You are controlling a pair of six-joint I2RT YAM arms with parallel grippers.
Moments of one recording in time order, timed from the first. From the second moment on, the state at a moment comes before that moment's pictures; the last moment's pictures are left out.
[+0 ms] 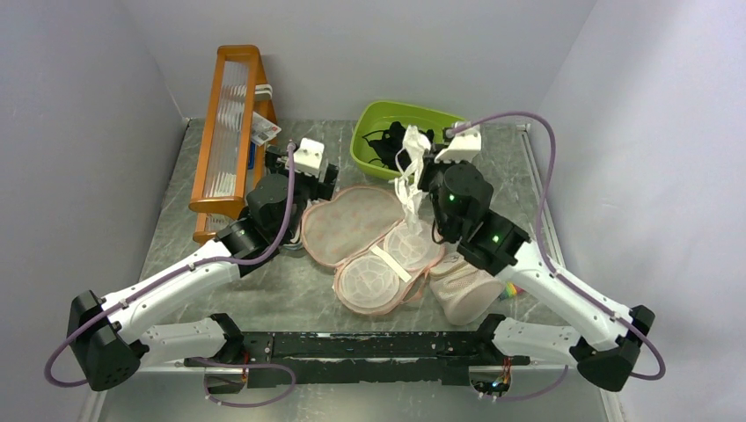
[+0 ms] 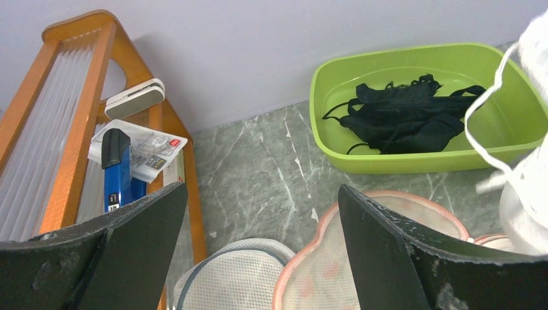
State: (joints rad) left arm -0.85 1.10 0.92 0.19 -0.64 0.18; right arm 0.90 1.02 1.11 -0.14 0.80 0.12
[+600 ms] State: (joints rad) left arm -0.85 1.09 0.92 0.18 -0.62 0.14; right arm 0.58 1.62 1.55 0.11 0.51 0.17
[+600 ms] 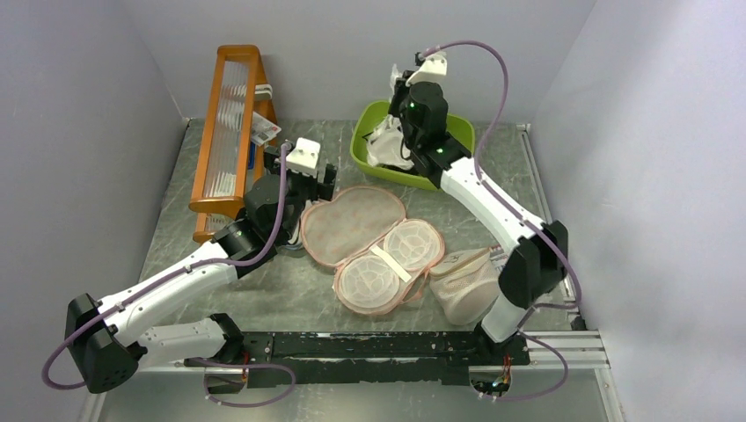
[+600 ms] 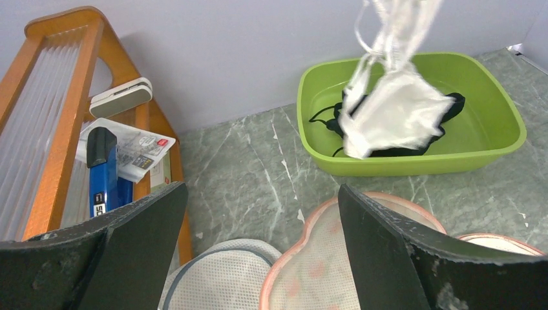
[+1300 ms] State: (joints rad) left arm -0.77 1.08 0.92 0.17 -0.56 0.10; right arm 0.29 1.86 1.28 0.37 0.22 0.60
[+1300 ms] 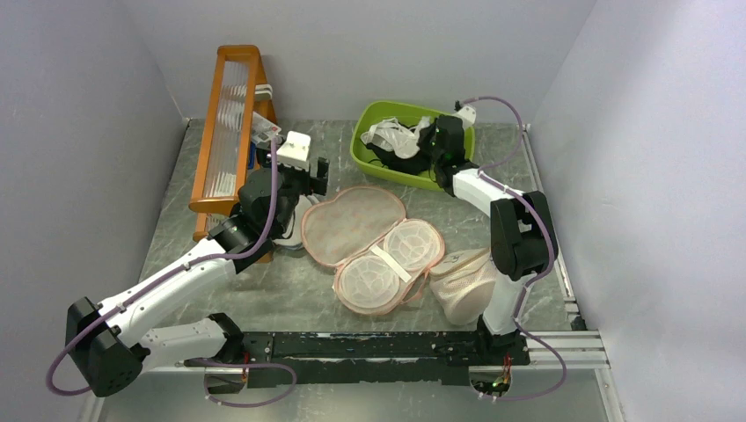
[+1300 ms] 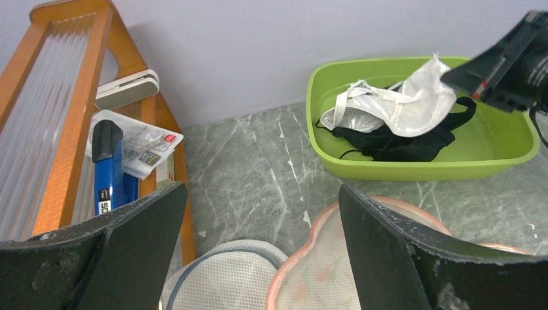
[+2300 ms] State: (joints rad) left arm -0.76 1.14 0.96 0.11 -0.49 0.06; right arm 0.14 1.79 1.07 0.31 0.18 0.55
